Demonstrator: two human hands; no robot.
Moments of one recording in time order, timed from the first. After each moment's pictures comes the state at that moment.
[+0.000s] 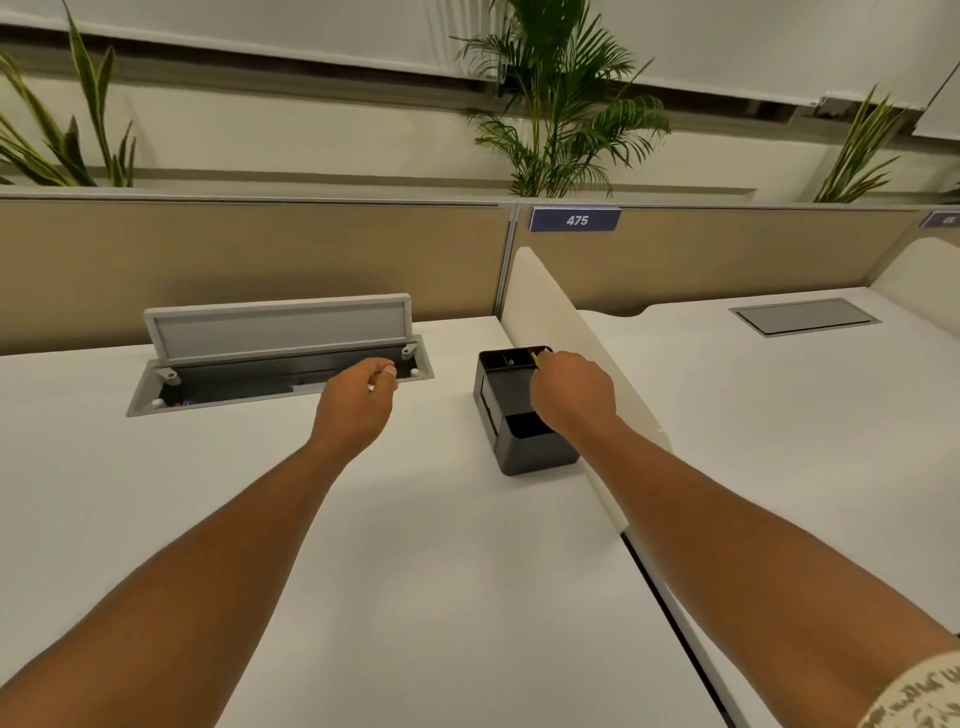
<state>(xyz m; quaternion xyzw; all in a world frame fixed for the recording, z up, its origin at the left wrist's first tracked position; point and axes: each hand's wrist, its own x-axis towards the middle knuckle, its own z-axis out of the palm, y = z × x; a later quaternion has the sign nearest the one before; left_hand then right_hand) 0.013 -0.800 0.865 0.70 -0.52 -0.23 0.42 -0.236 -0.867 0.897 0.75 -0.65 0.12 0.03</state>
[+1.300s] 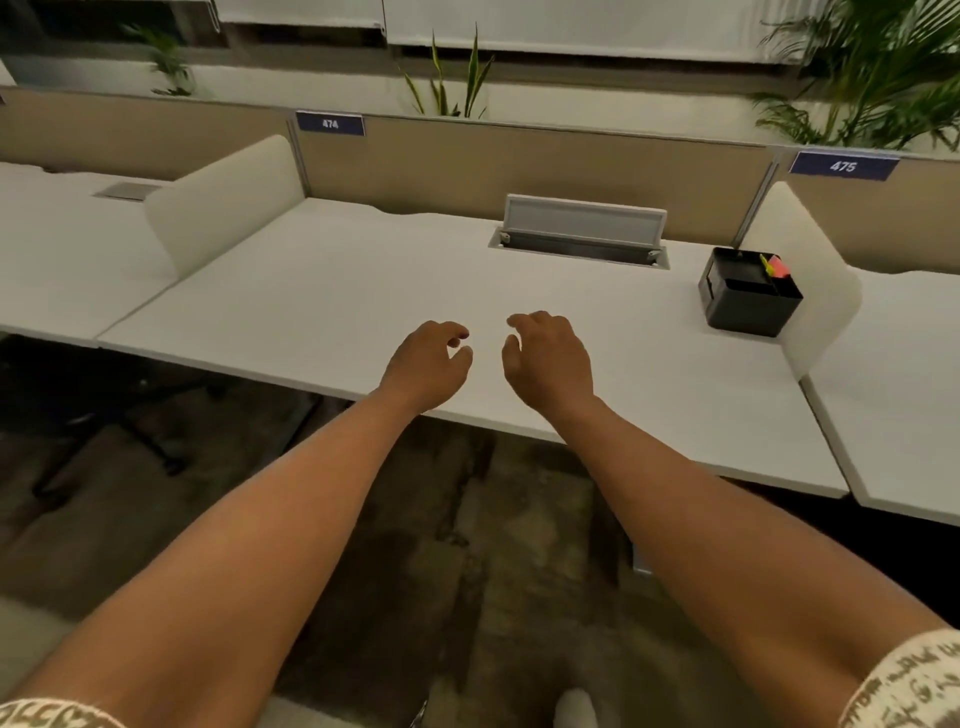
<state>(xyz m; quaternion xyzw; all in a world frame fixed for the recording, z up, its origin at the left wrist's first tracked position) 0.013 -0.244 0.890 0.82 -0.46 -0.09 0.33 -0.117 -0.345 0.890 0.89 -0.36 0.26 -0.09</state>
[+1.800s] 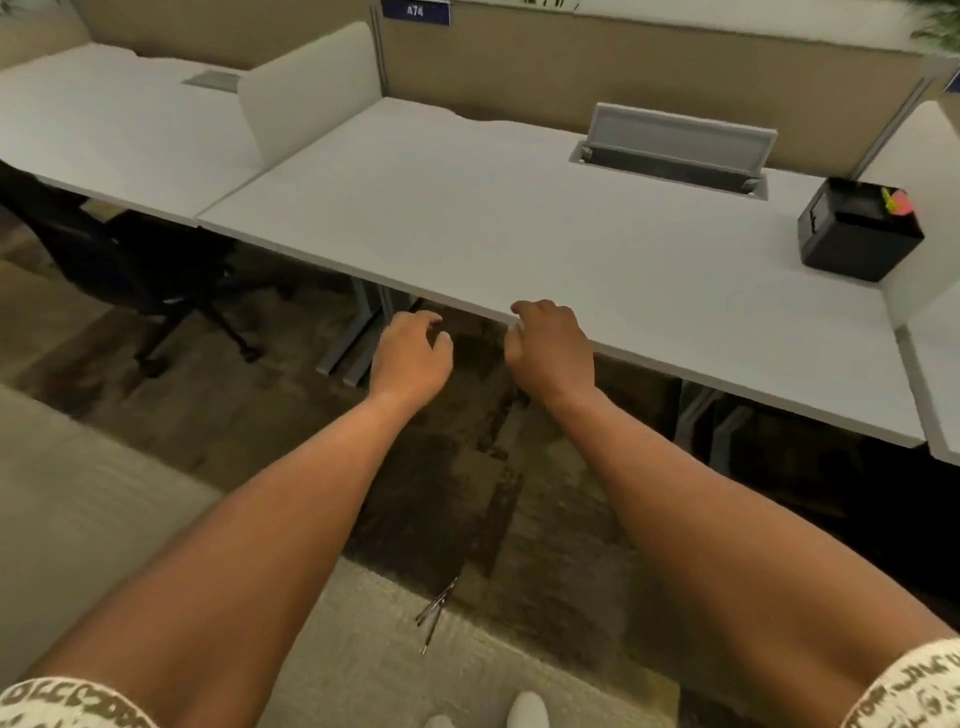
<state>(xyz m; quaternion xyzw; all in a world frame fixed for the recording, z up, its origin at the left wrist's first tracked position) -0.007 -0.091 0.831 0.88 -0.30 -0.07 0.35 -0.121 -0.225 0.840 0.92 -0.31 0.19 -0.16</state>
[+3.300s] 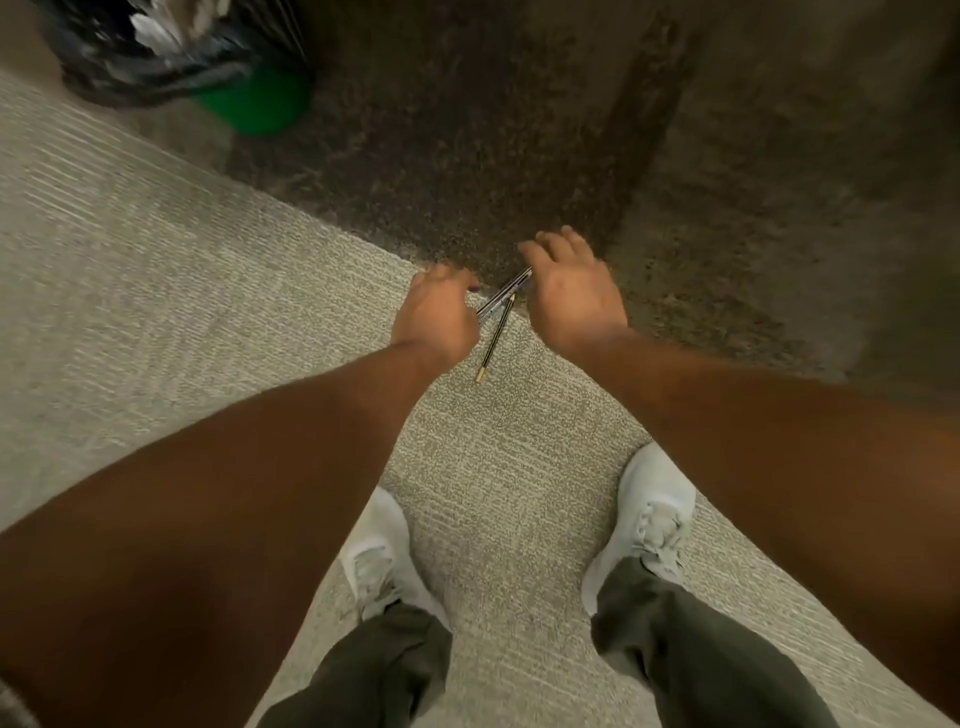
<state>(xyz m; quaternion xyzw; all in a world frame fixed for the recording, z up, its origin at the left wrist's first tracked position) -0.035 0.081 0.058 0.90 -0.30 -0.31 0.11 -0.132 -0.052 0.052 0.94 -0.25 -0.13 -0.18</state>
